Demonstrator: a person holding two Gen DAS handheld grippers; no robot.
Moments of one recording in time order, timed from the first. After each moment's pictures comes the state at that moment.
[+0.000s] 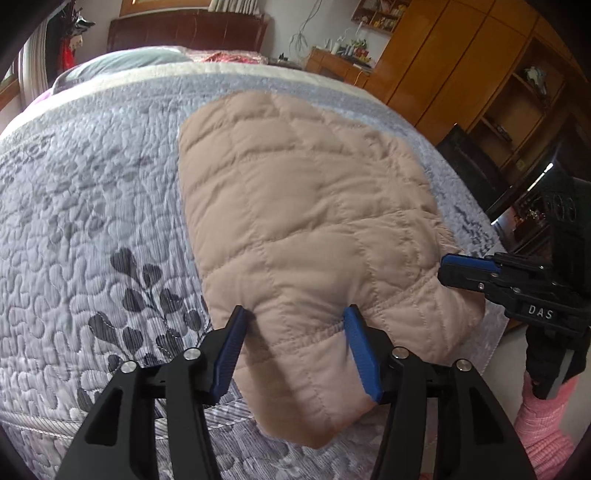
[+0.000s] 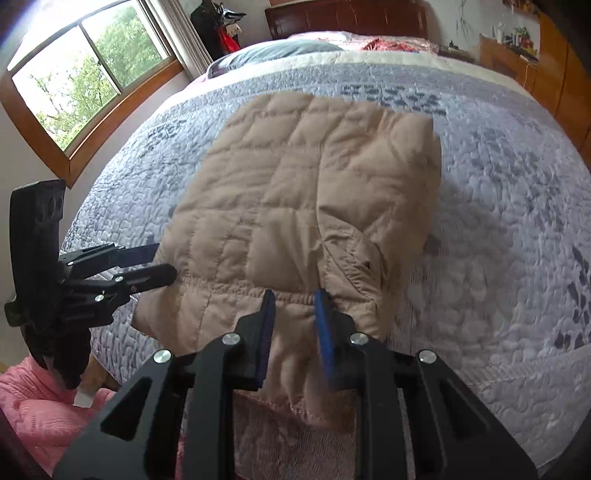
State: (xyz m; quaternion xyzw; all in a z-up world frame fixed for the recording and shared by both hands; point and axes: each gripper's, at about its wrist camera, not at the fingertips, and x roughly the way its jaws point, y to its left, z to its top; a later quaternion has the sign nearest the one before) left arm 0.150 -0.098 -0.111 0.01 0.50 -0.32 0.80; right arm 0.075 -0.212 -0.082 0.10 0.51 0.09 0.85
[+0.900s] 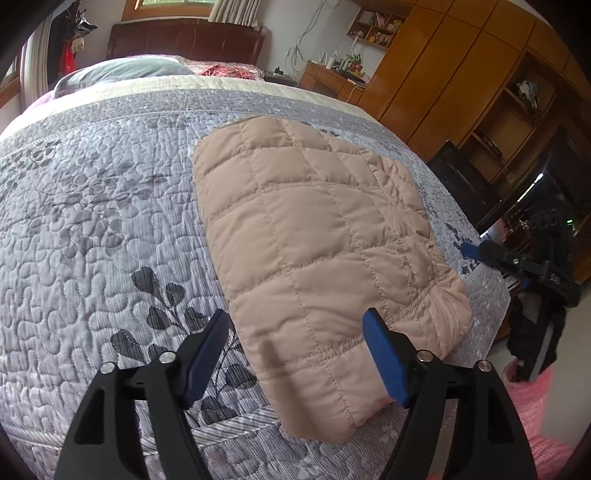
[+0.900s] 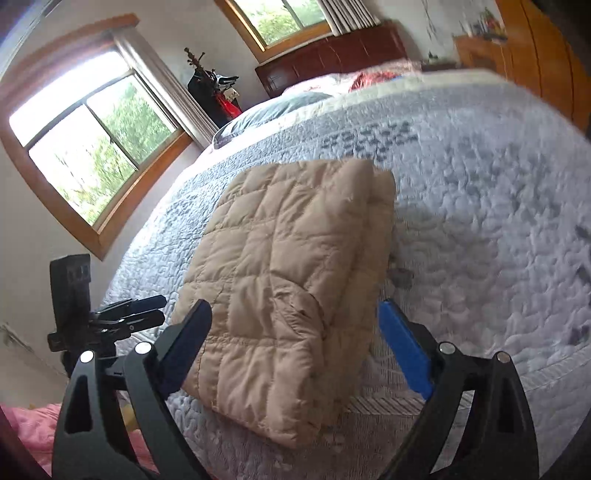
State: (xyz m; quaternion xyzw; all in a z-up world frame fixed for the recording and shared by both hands) left arm 0.162 -0.073 -0.094 -0.01 0.48 -0.35 0.81; right arm 0.066 -0.294 -0.074 0.23 0.41 0.11 0.88
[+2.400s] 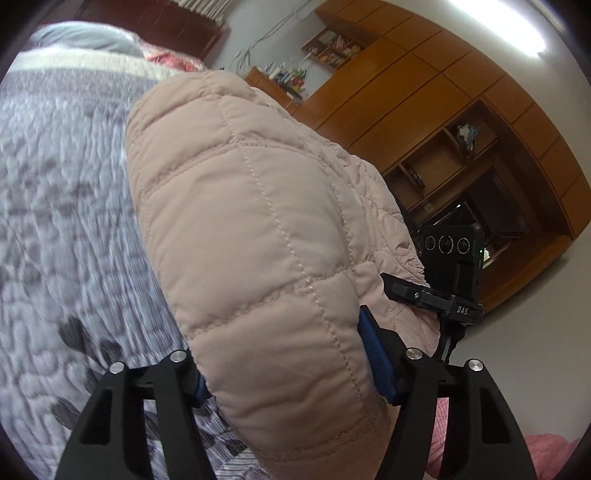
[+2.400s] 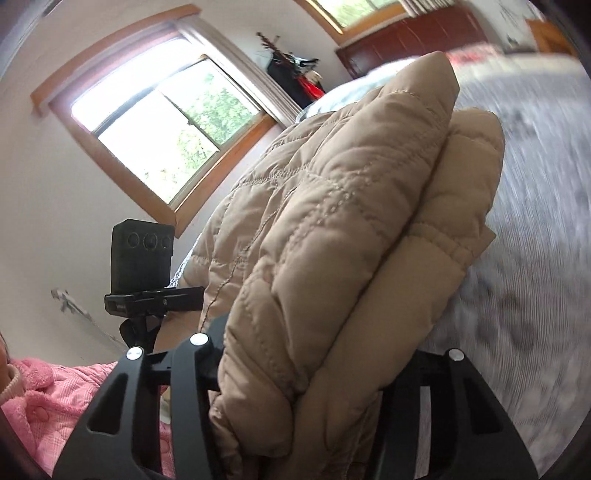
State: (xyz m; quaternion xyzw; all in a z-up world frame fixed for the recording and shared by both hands) left arm 0.216 -0.060 -0.103 -0.15 0.45 -0.49 0.73; right arm 0.150 -0.236 -0.079 0.23 0.37 0.29 0.85
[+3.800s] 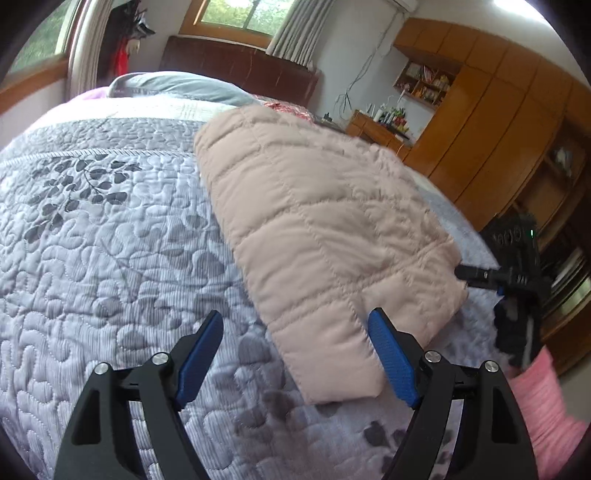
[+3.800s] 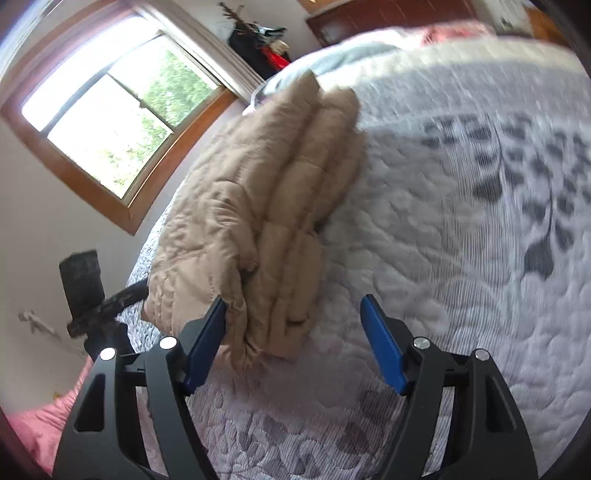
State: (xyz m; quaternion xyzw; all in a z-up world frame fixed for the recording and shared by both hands) left arm 0.323 0.063 -0.137 -0.07 0.42 -0.27 0.86; right arm 0.337 -0.242 -0.144 0.23 0.47 0.24 0.82
